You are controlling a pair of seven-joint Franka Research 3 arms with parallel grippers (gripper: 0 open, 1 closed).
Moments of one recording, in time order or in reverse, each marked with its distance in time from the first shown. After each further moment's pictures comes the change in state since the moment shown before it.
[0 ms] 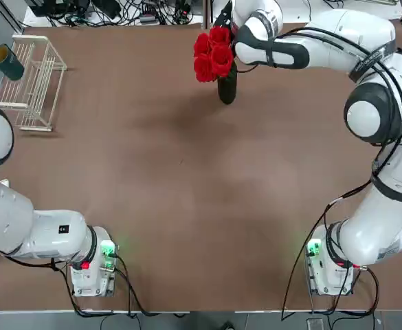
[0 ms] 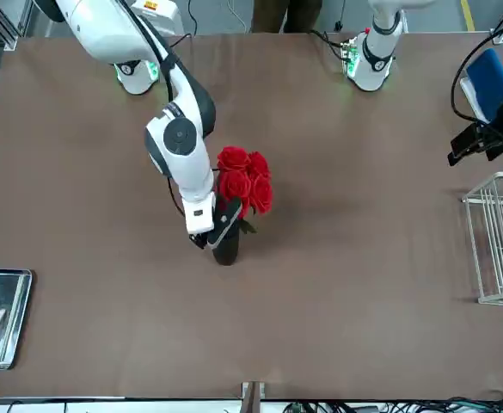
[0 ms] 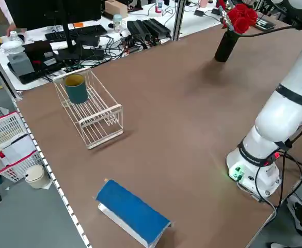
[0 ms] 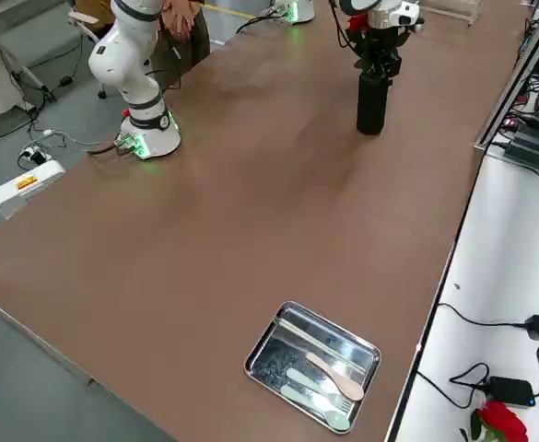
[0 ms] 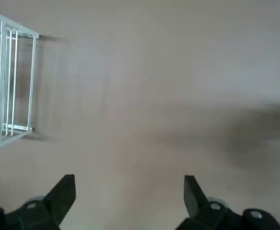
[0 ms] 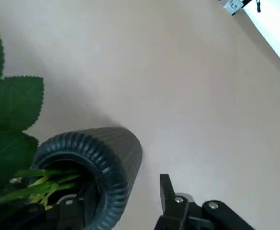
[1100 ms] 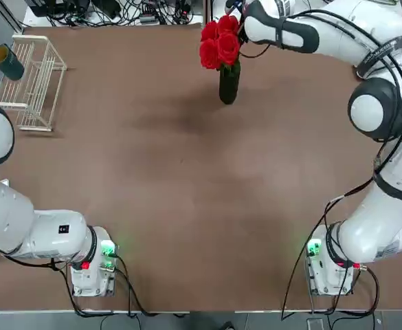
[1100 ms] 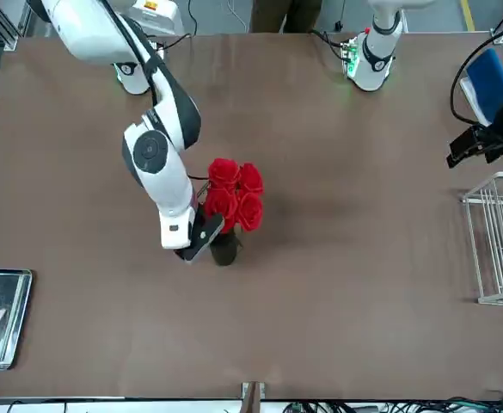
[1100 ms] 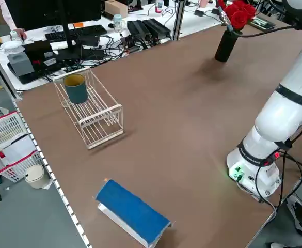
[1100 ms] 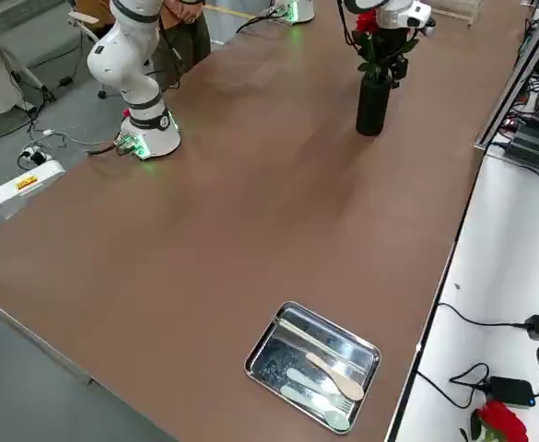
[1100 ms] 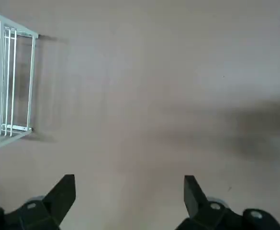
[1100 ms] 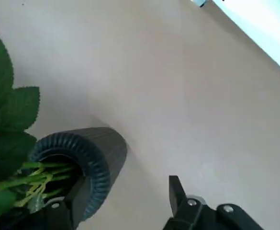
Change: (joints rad) left arm 0.000 0.008 0.000 0.000 0.000 0.004 0.000; right arm -0.070 0.000 -0.002 0.072 0.105 -0.077 -0.040
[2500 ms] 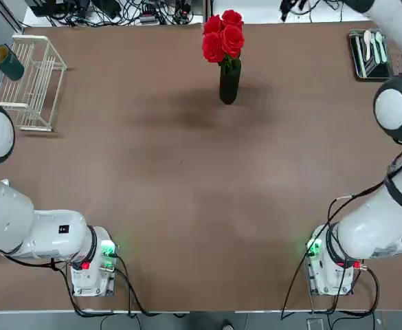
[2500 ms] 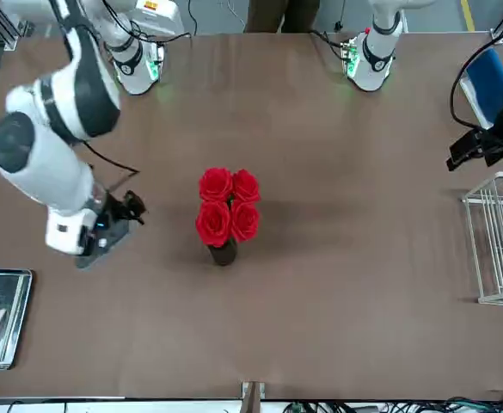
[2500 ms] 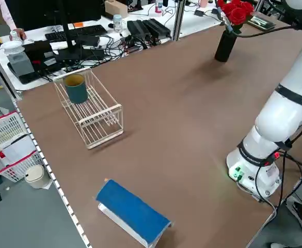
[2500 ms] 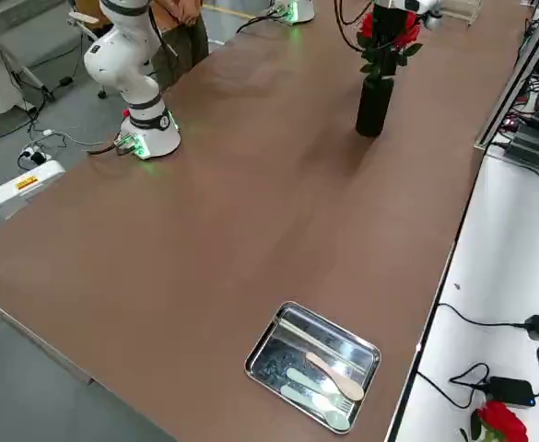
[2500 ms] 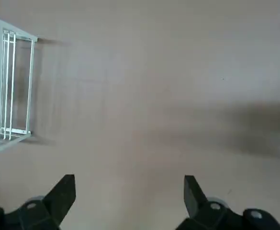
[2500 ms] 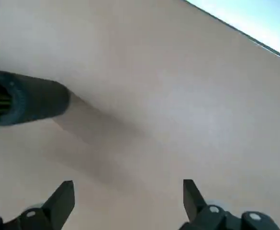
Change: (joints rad) left arm -0.001 0.009 -0.001 0.001 0.000 0.015 0.004; right arm -0.117 -0.217 -0.218 0.098 0.155 -0.422 -0.006
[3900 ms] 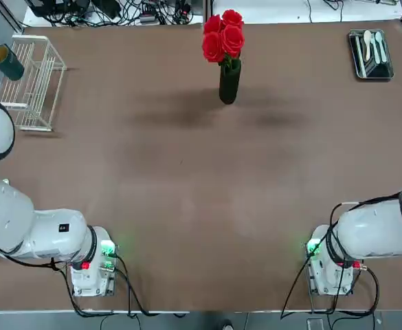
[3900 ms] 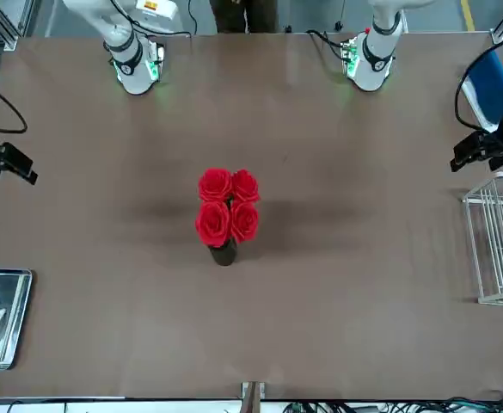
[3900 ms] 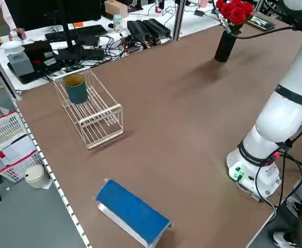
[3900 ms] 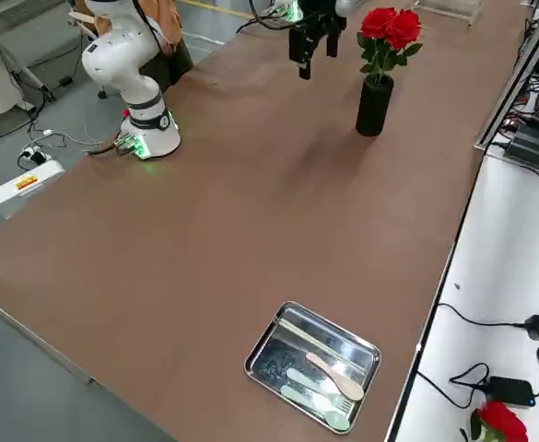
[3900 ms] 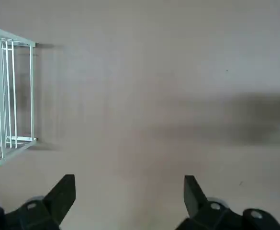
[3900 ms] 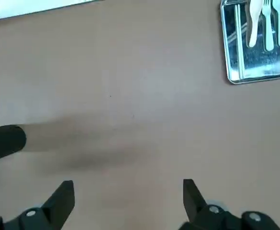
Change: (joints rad) left arm 0.030 0.012 -0.005 0.000 0.000 -0.004 0.099; right arm -0.107 -0.291 -0.188 -0.170 0.068 -0.099 0.298
